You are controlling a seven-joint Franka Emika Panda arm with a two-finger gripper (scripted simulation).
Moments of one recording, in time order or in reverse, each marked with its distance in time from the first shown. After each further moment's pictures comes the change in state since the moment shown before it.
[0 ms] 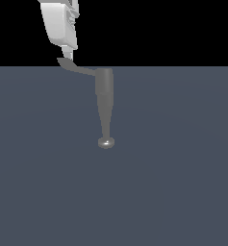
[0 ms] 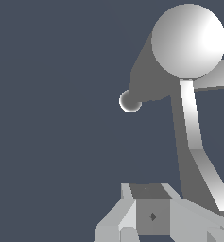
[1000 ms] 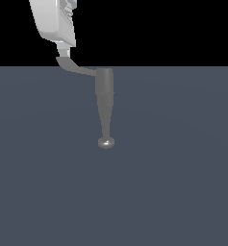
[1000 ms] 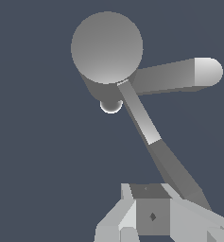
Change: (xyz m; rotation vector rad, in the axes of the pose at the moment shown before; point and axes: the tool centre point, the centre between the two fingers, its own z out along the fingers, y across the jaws) arm 0.003 0.058 -0.003 0.010 -0.001 0.003
